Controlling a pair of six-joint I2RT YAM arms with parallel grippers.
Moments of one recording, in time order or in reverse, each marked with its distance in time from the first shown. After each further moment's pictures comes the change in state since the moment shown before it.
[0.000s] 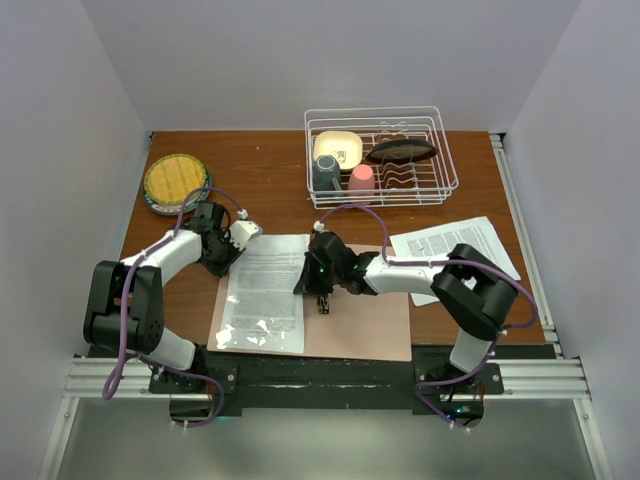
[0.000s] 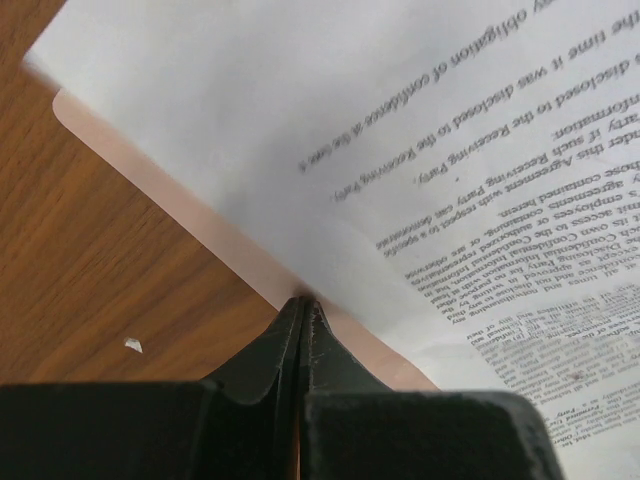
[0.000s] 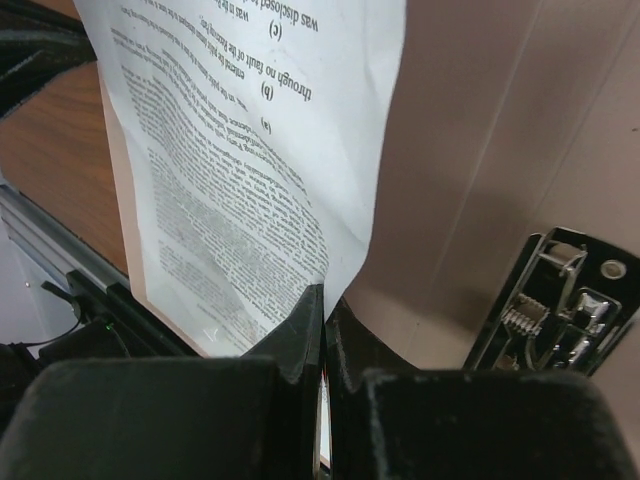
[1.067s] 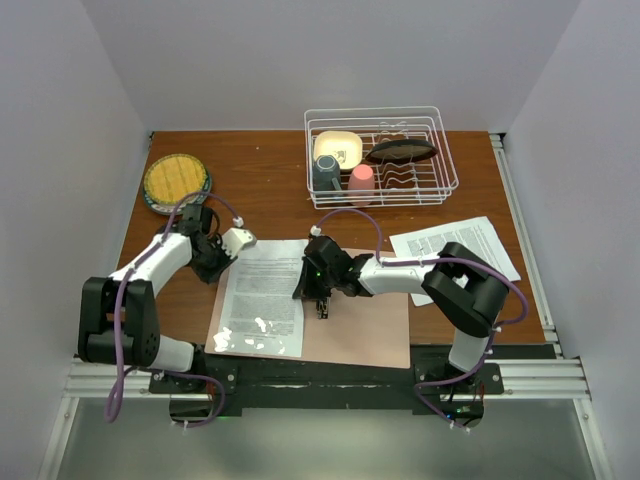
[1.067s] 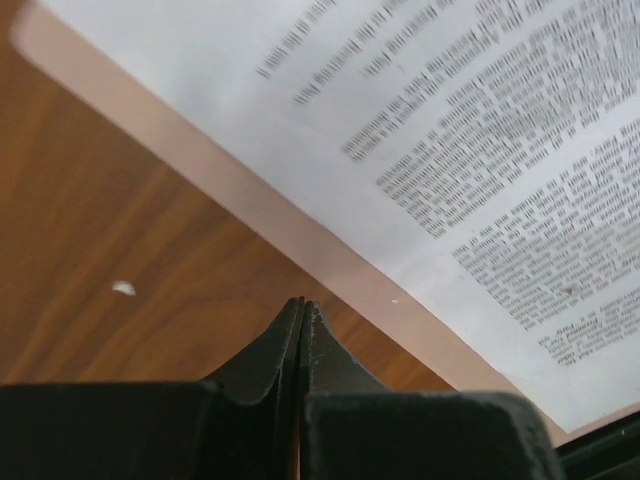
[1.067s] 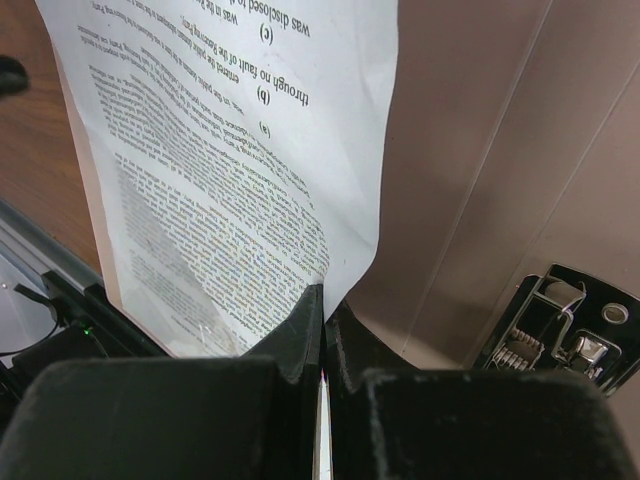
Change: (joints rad) left arm 0.064 -0.088 0.007 -0.155 0.046 0.168; right arm 0.023 0.048 0.013 -0.005 0.010 0.013
